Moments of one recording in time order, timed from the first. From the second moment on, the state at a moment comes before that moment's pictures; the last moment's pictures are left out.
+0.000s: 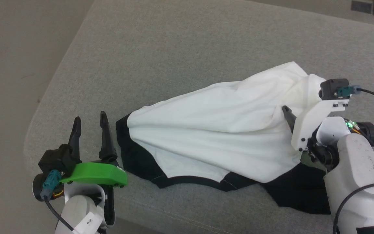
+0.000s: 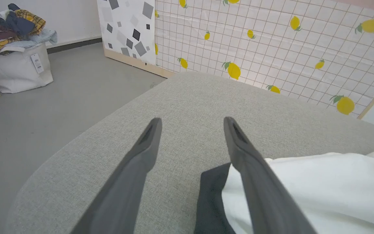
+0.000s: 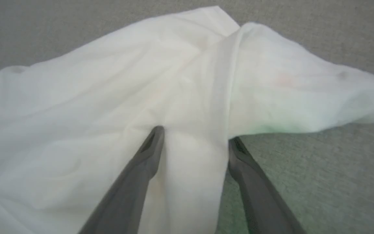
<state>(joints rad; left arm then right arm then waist) -0.17 0.06 -0.05 0.12 -0.30 0.08 -0.26 -0.54 -0.05 -0.10 0.53 0.11 0.13 0.44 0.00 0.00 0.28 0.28</state>
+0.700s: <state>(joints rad) -0.18 0.05 -0.06 0.15 -0.31 0.09 -0.26 -0.51 -0.10 -0.57 0.23 -0.09 0.13 0.34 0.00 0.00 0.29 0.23</state>
